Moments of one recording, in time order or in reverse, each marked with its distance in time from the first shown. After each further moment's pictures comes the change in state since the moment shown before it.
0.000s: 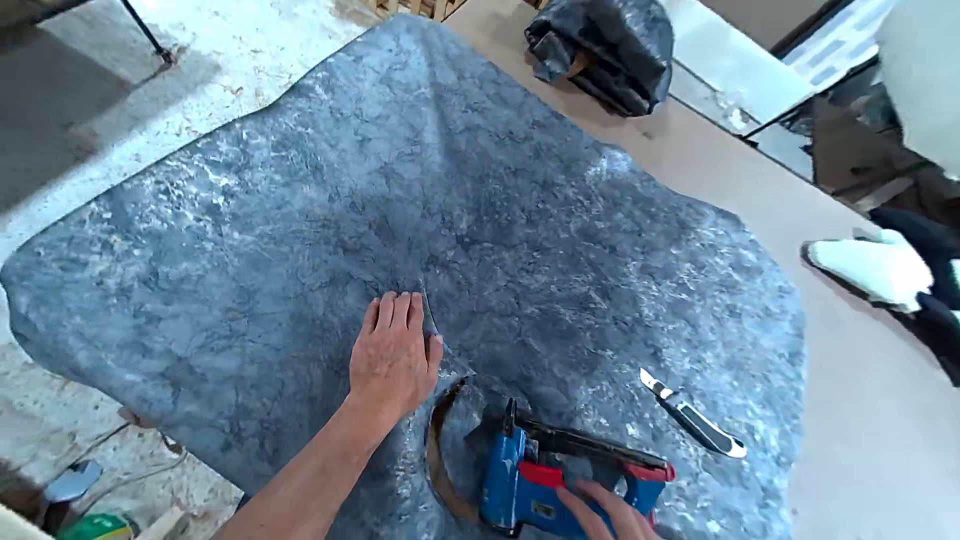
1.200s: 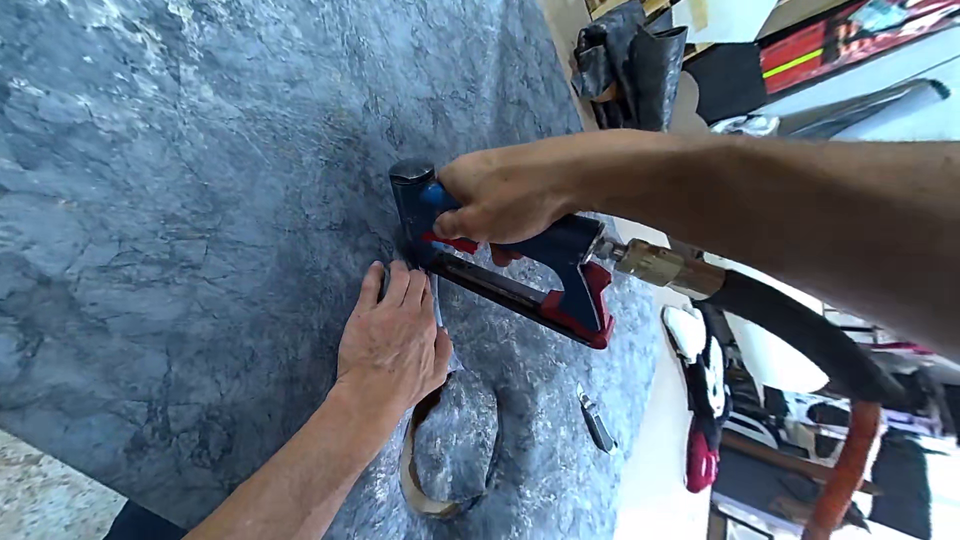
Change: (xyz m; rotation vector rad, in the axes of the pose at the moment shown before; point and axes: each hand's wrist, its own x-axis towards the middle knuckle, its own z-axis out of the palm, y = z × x) left_hand -0.002 -0.013 0.003 -0.192 0.150 0.011; right_hand 0.358 -0.283 -0.122 -0.546 -0.772 -0.060
